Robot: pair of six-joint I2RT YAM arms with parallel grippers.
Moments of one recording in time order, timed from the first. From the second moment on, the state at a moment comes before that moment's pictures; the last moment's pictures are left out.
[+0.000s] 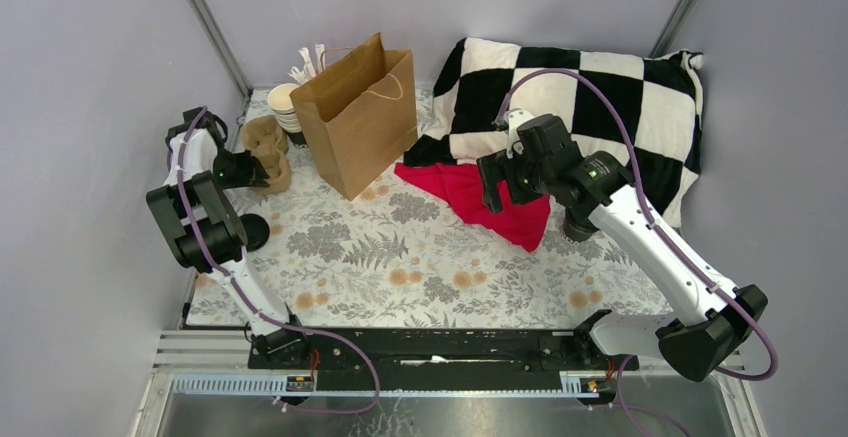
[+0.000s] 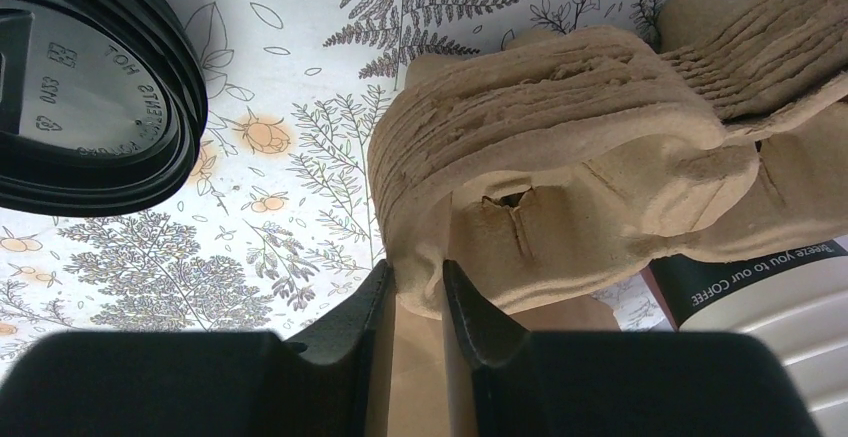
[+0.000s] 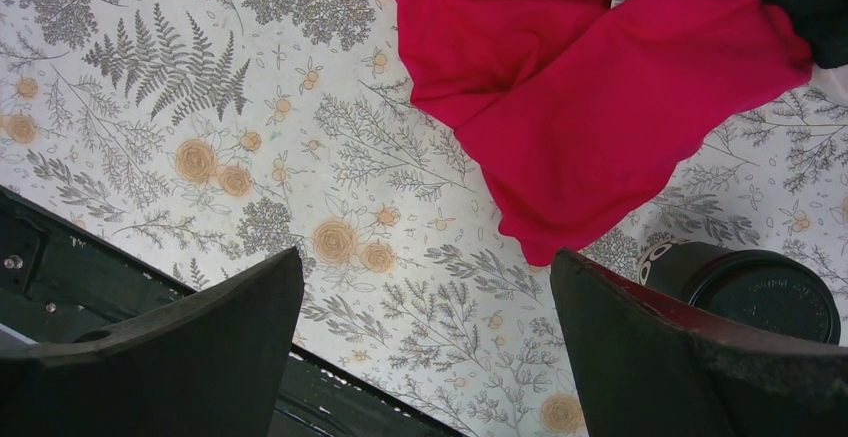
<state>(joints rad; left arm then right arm) 0.45 1.90 1.54 -1.00 0.14 -1.28 0.61 1.26 1.36 -0.93 0.02 0.16</state>
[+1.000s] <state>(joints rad) 0.50 1.90 1.54 -0.97 0.21 -1.20 0.61 1.26 1.35 -0.92 0.03 0.16</state>
